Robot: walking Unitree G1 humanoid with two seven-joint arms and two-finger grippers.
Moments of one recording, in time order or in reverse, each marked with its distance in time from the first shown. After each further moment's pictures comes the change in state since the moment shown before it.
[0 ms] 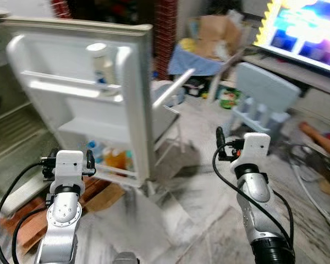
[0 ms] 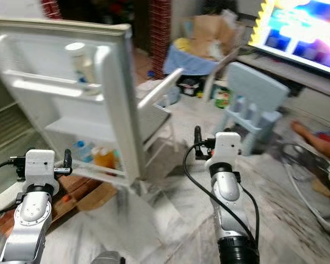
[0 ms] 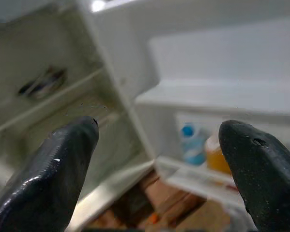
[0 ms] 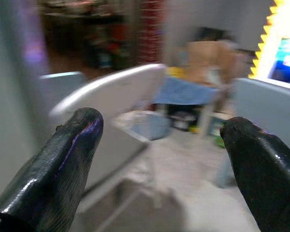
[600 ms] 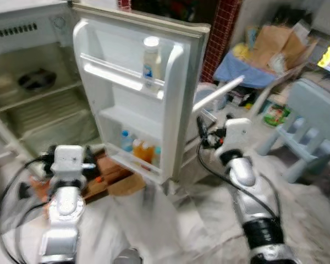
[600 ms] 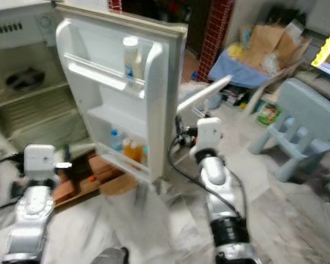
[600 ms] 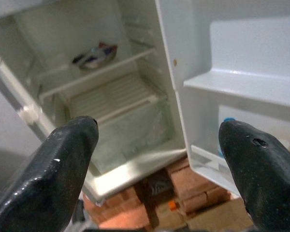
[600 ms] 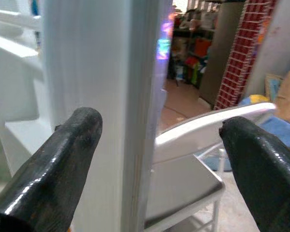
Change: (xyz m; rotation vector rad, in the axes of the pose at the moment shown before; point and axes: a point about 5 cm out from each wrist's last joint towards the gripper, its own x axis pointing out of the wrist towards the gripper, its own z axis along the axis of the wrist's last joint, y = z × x) left arm 0.006 -0.012 0.012 -0.021 -0.037 -0.012; right arm 0.026 0.016 0.014 -0.021 -0.050 0.108
